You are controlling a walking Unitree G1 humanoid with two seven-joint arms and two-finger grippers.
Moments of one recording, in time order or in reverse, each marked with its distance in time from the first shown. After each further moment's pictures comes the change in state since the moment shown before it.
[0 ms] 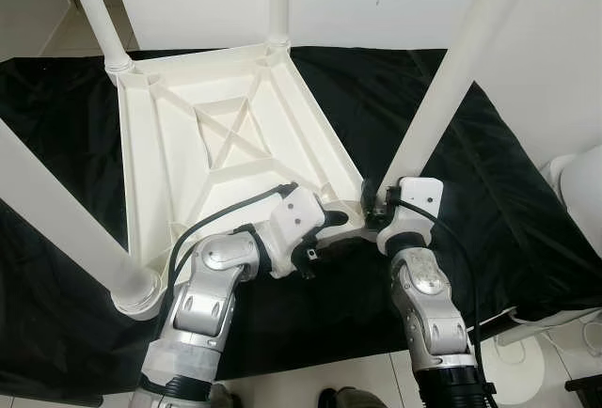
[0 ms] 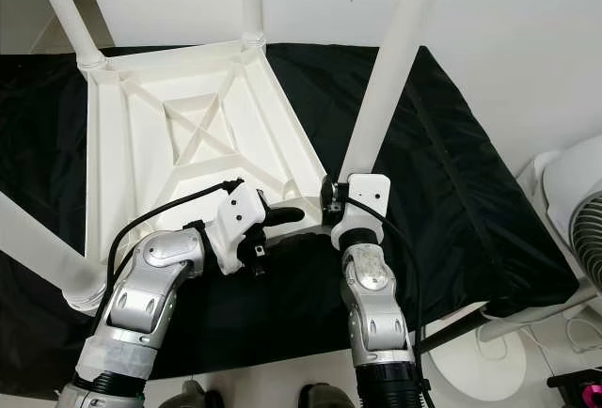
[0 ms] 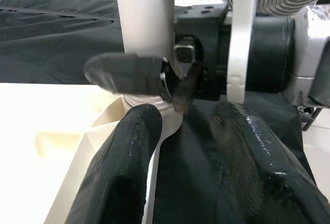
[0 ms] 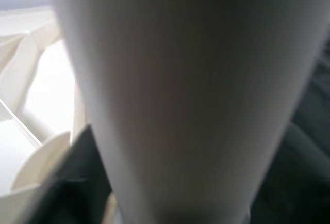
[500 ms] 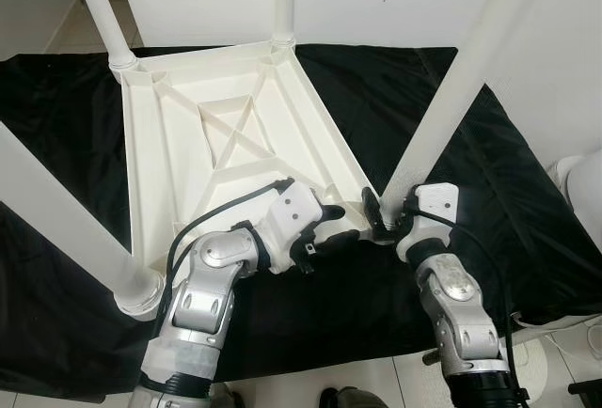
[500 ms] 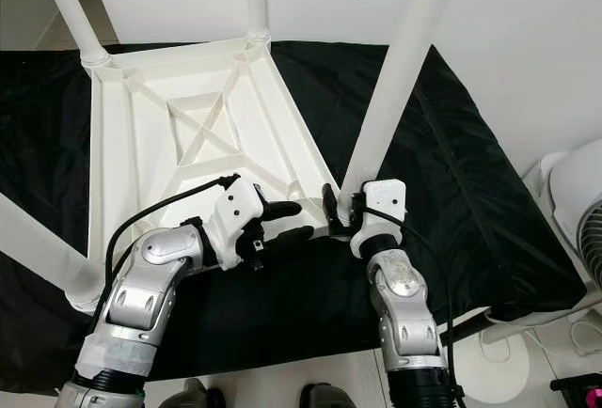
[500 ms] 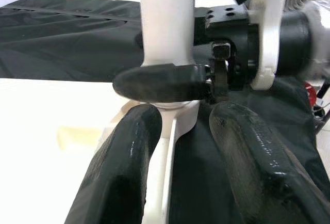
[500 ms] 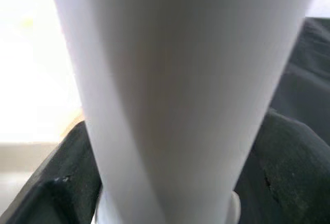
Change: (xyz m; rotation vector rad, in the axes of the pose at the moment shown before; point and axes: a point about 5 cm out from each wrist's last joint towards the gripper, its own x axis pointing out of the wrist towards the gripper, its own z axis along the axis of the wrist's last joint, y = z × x) left arm 0.000 0.002 0.002 0.006 -0.006 0.004; right arm 0.002 -0.038 -0.001 -0.133 -0.005 0.287
